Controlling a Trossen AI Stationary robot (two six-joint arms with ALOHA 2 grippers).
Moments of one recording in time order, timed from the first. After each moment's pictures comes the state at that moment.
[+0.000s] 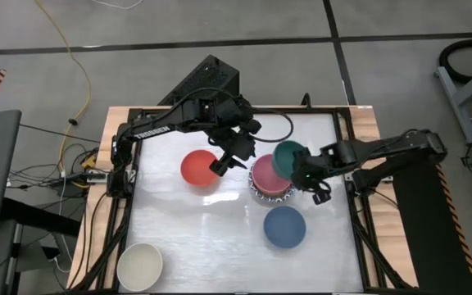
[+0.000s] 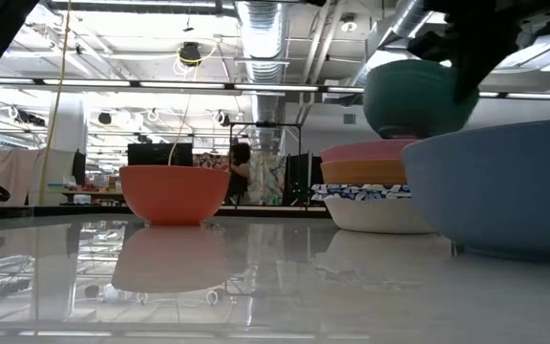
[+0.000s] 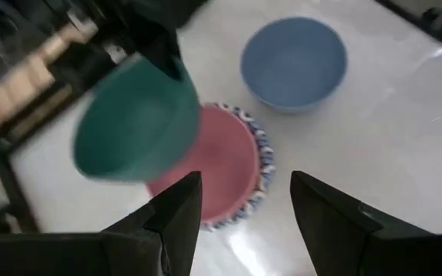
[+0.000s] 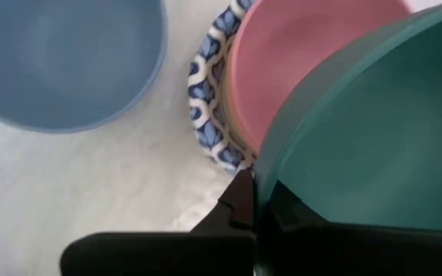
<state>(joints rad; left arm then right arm) 0.14 1.98 2.32 -1.17 0.29 0.74 0.16 1.18 1.10 -1.10 0.12 -0.27</state>
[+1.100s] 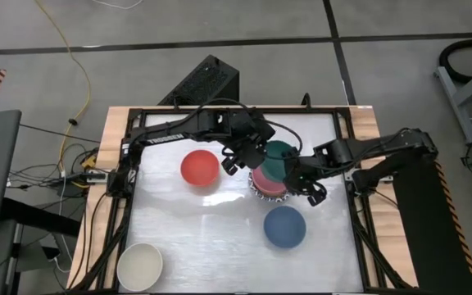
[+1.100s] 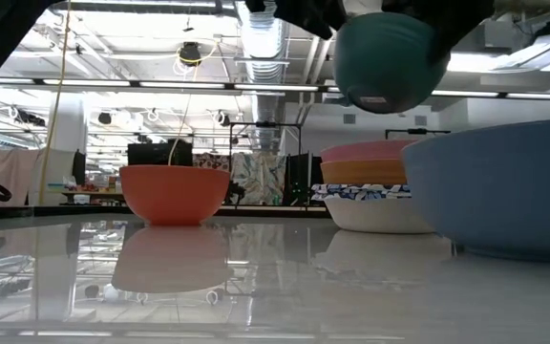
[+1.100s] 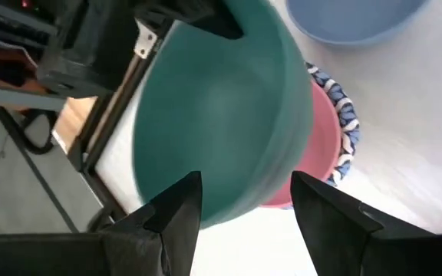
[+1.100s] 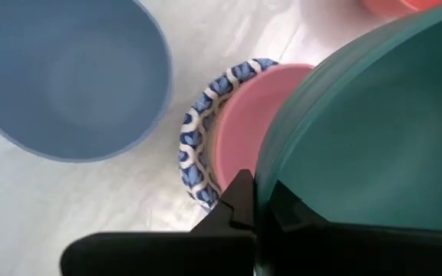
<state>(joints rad) 0.10 2.07 2.32 -1.07 0.06 1.05 0.20 1.30 1.32 -1.15 0.13 -0.40</state>
